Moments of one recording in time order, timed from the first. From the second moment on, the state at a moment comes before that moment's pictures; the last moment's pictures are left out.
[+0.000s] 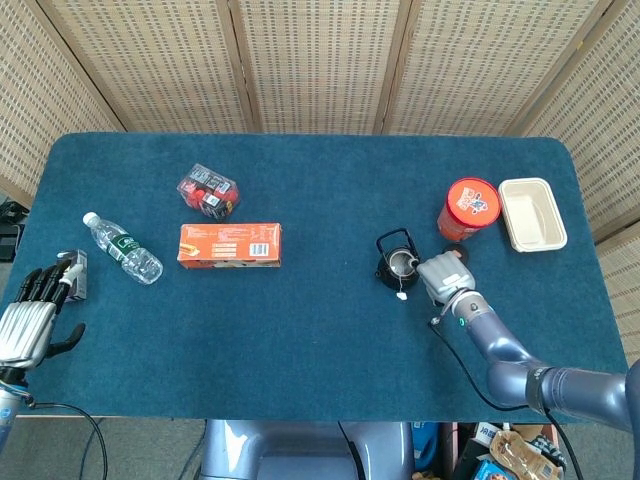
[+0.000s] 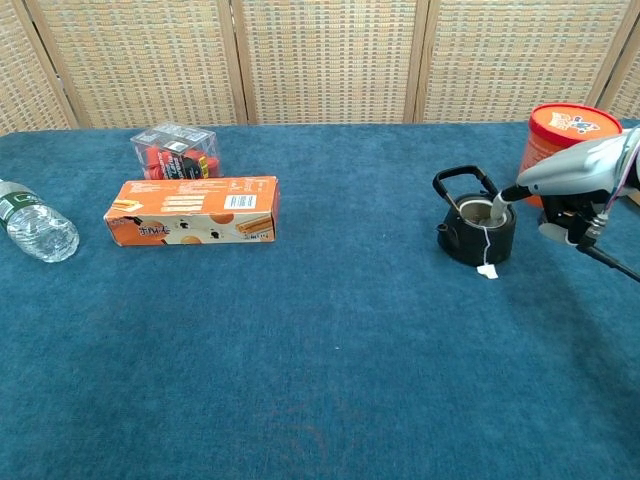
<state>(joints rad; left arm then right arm) -0.20 -1.13 -0.04 -1.58 1.42 1.31 0.06 1.05 -1.28 -0.10 -1.55 -0.59 0.74 -0.66</state>
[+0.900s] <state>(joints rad) -0.20 -1.13 -0.04 -1.58 1.42 1.31 0.06 0.96 -1.16 -0.06 -1.75 -0.76 0.94 -0.56</state>
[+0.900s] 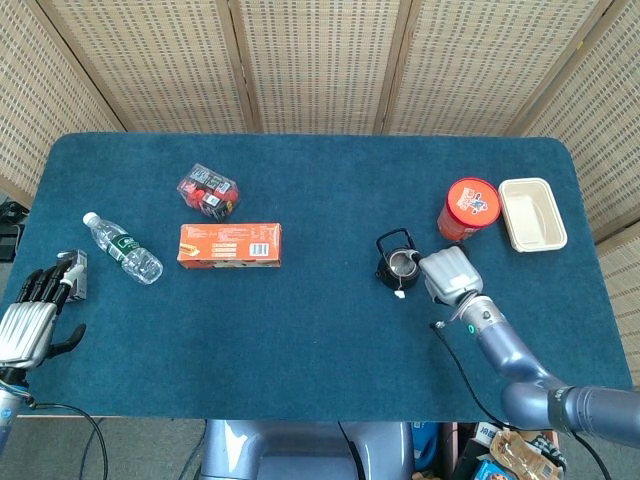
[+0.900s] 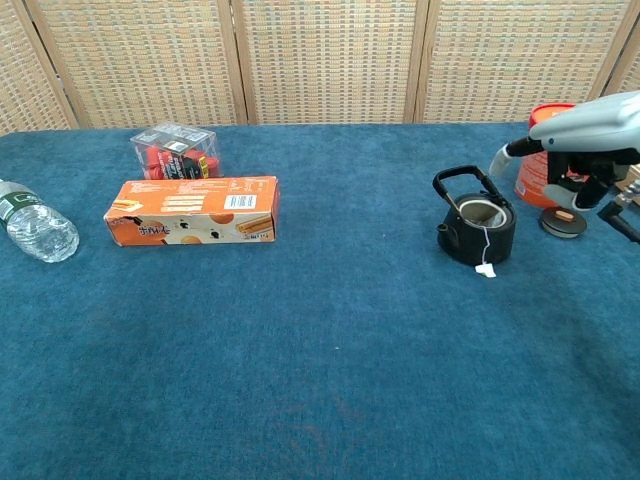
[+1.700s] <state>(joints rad) -0.17 -1.16 -0.03 -1.60 1.50 1.44 0.08 0.49 -1.19 -0.02 -1.71 -1.16 1.48 -0.23</state>
